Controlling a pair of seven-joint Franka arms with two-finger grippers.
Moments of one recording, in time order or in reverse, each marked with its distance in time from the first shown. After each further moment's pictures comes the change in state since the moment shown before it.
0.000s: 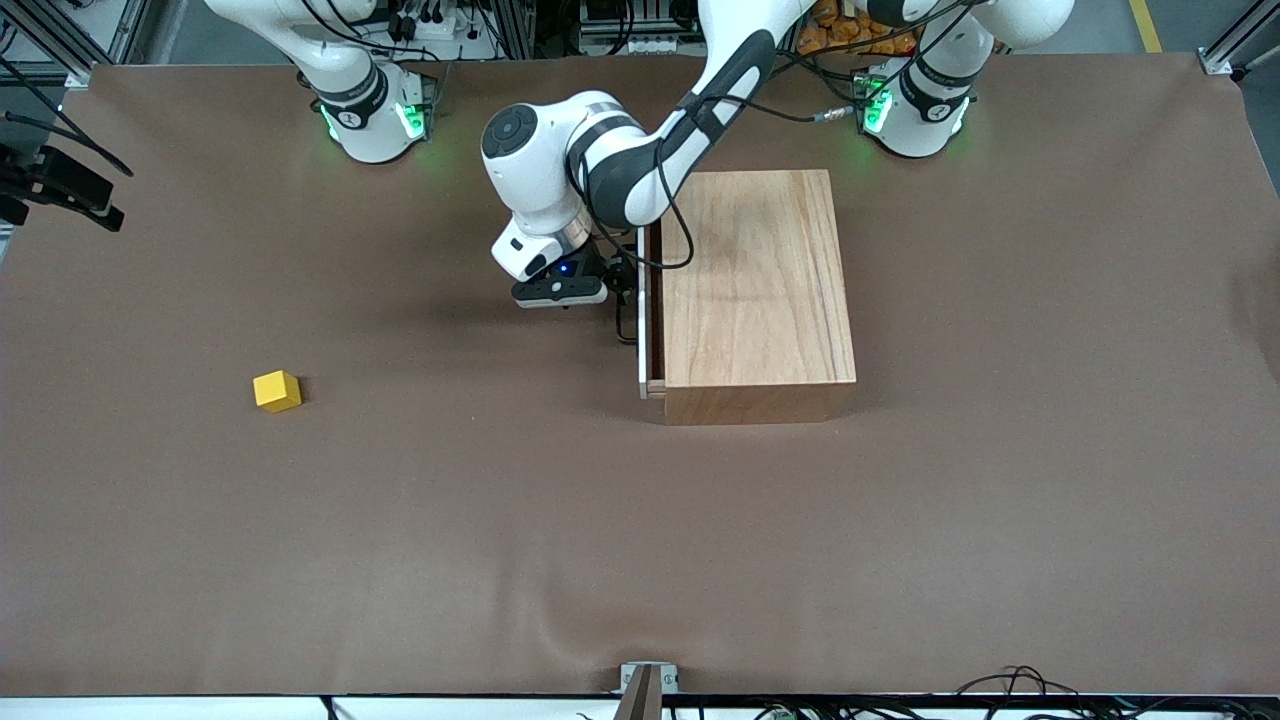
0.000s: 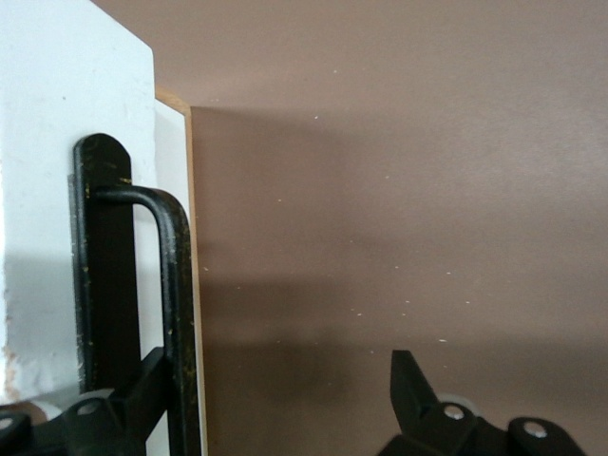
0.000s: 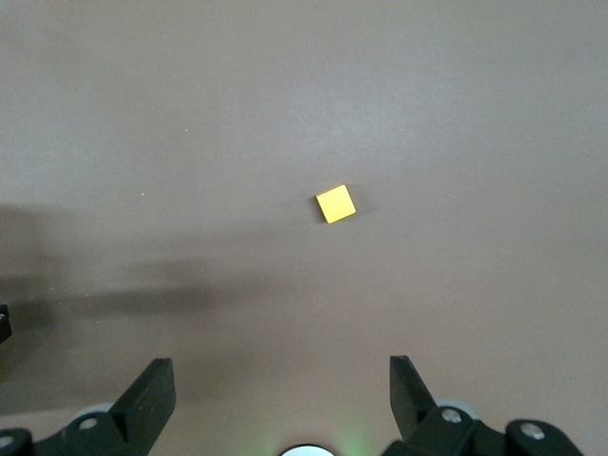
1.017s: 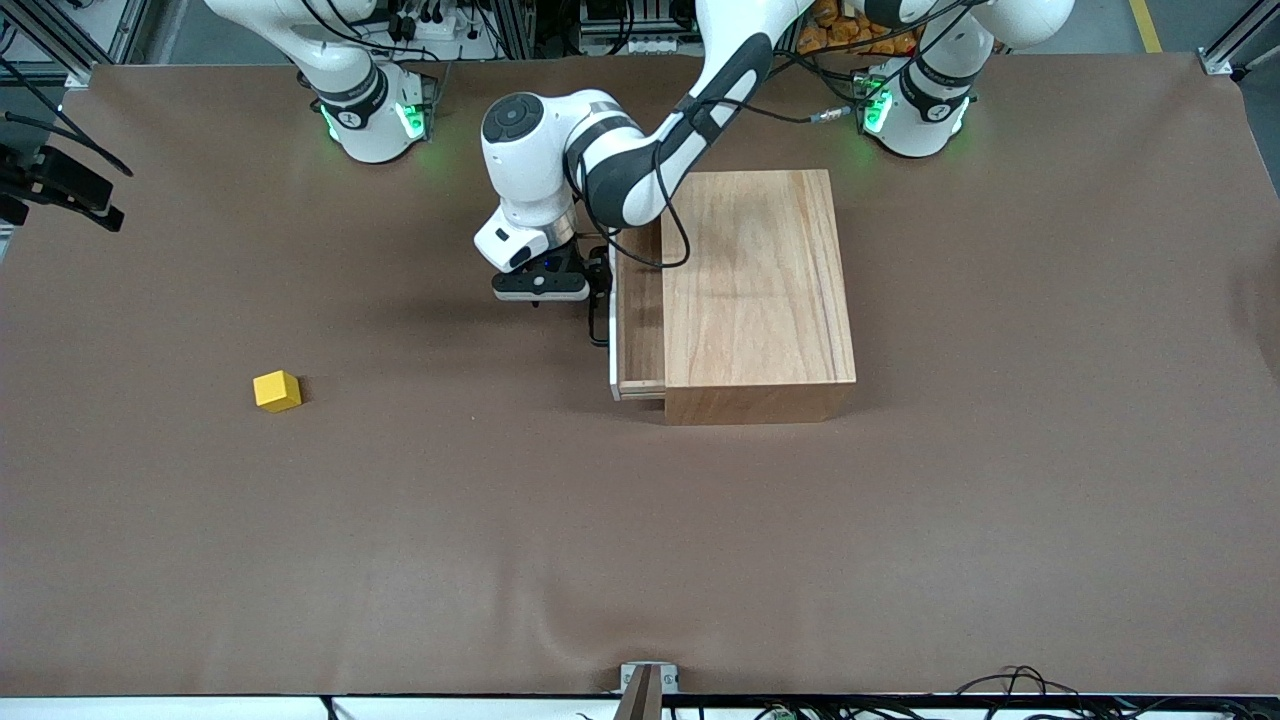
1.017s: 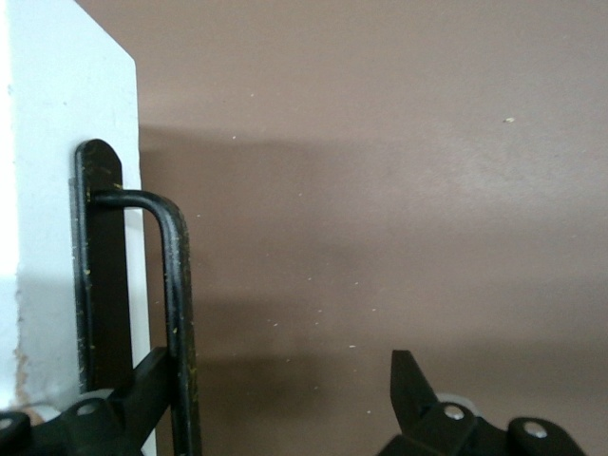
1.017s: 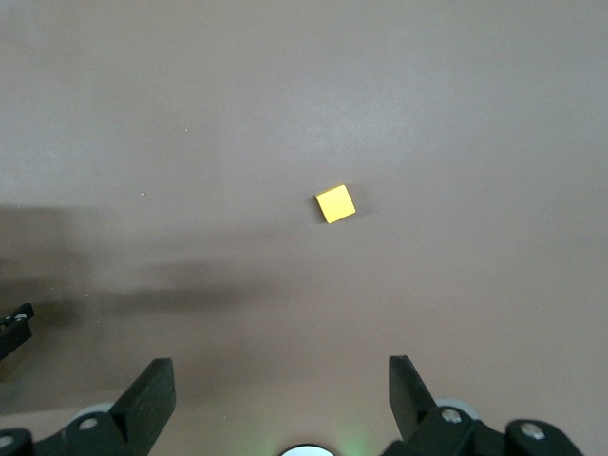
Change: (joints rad) left arm 0.000 0.005 -0.013 0.000 -0.035 0.155 -0.018; right arm 0.000 0.000 0.000 0.000 0.000 0.000 0.000
